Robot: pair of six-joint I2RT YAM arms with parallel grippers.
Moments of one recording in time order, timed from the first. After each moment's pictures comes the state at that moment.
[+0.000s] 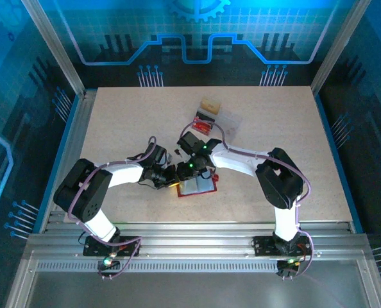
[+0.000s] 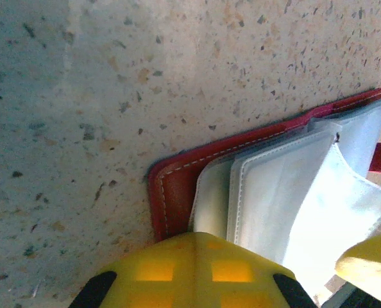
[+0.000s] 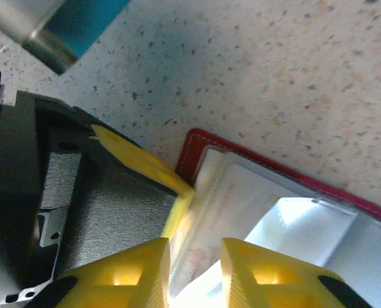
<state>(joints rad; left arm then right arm) -0.43 1.64 0.71 -0.18 0.47 -0.76 0.82 1.92 1.35 -0.60 -0.24 0.40</state>
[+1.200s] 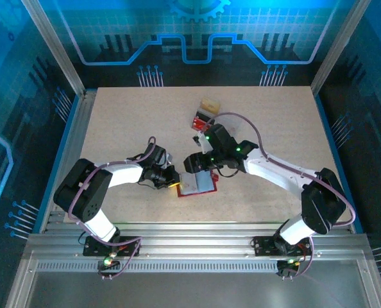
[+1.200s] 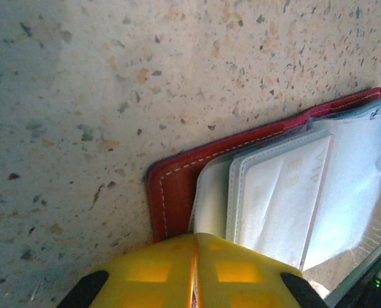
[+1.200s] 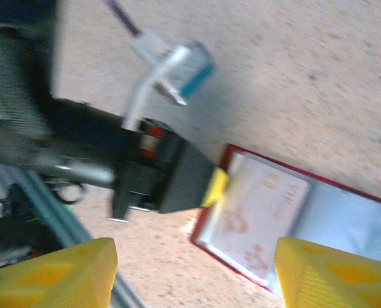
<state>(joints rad) -0.43 1.64 0.70 -0.16 0.49 -0.77 0.72 1.53 1.11 -0.48 -0.30 0.45</state>
